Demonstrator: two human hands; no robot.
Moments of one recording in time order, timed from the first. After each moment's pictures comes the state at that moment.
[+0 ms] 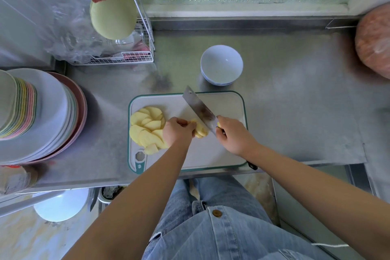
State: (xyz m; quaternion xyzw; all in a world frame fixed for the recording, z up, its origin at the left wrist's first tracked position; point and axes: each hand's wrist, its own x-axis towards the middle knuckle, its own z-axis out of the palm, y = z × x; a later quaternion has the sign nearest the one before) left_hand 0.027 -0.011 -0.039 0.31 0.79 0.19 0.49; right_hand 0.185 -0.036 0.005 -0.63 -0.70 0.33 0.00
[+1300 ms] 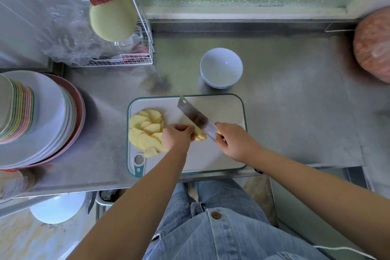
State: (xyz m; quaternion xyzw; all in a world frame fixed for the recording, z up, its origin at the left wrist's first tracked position) left_hand 0.028 -0.015 -0.036 0.22 0.78 0.22 0.53; right_hand 0.188 -0.039 0.013 -0.60 -0.73 0.32 -0.02
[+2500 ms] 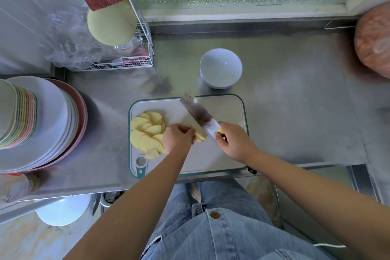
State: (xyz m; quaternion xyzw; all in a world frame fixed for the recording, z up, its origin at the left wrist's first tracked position) left_hand 0.024 -0.014 -0.027 0.38 0.78 0.14 0.48; right_hand 0.191 -0.043 -0.011 -0.63 -0.70 0.31 0.09
